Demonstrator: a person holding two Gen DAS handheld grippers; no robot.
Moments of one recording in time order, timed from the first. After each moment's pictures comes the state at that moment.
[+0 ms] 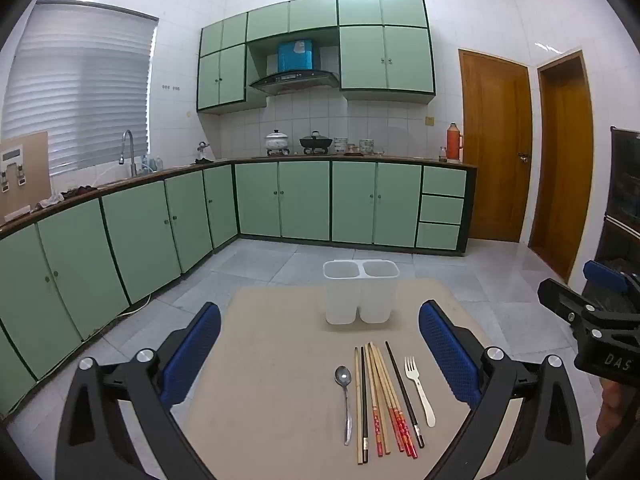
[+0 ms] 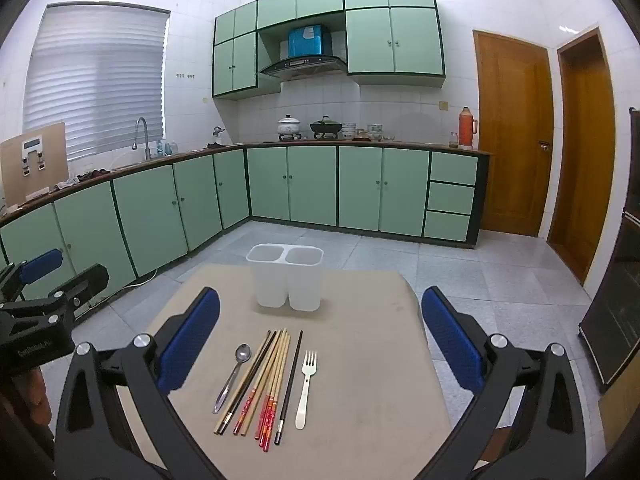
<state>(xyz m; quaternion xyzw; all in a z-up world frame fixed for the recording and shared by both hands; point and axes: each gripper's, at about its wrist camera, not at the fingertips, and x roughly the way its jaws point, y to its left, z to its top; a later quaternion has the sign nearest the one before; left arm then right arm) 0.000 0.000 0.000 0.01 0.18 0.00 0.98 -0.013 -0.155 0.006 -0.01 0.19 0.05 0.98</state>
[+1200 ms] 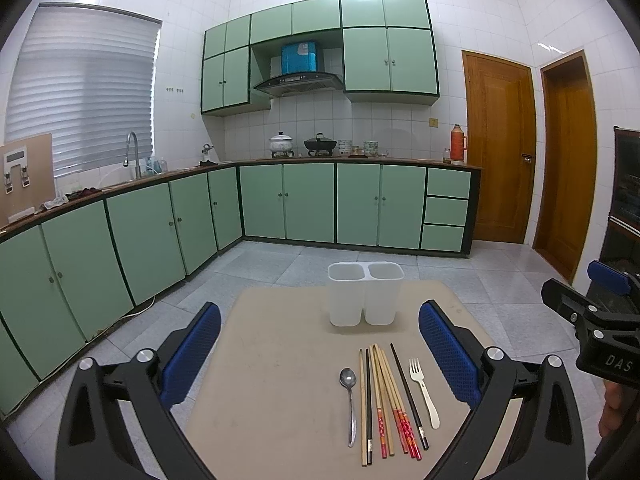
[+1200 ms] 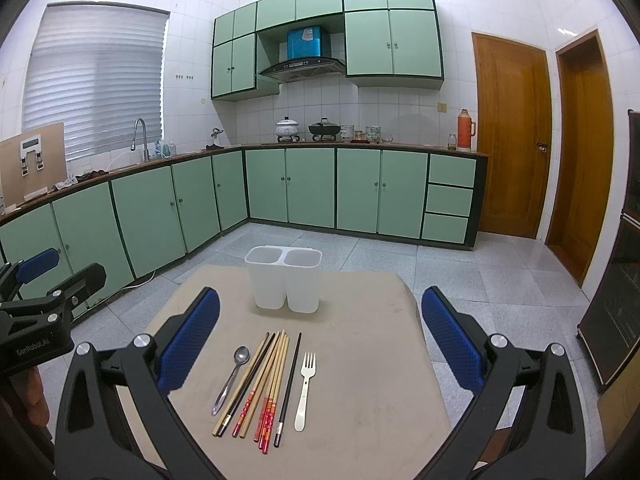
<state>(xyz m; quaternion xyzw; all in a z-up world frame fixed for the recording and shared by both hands) 0.002 0.003 -0.002 0.01 0.17 0.00 0.98 -0.009 -0.158 0.002 -0.01 0.18 0.05 0.98</state>
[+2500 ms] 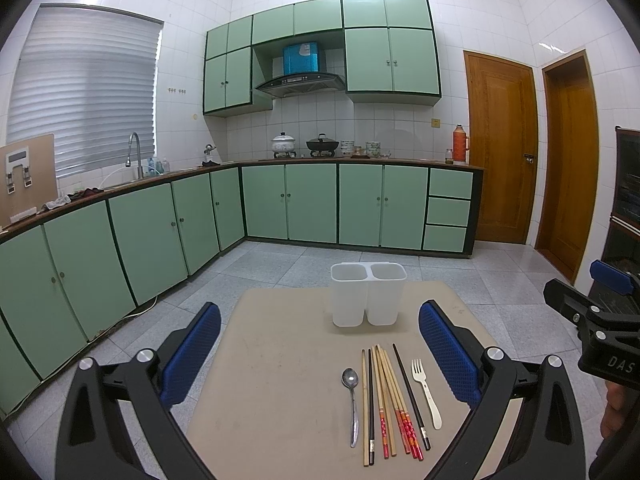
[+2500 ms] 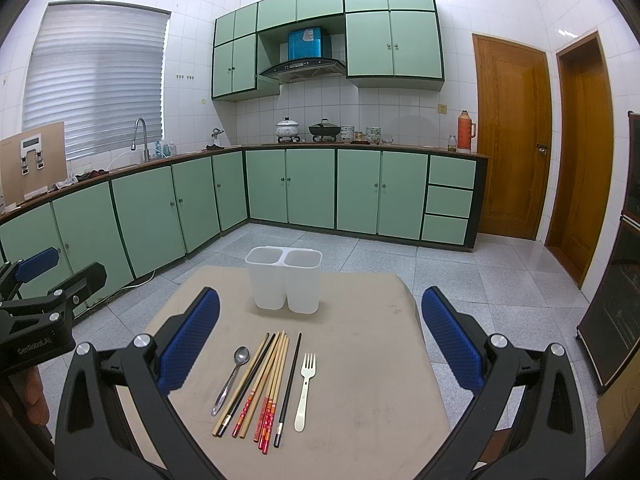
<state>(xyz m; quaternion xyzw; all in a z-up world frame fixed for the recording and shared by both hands) 0.000 0.006 0.000 0.01 0.17 0.01 0.98 -0.010 -0.157 0.001 -0.01 0.18 0.05 0.98</state>
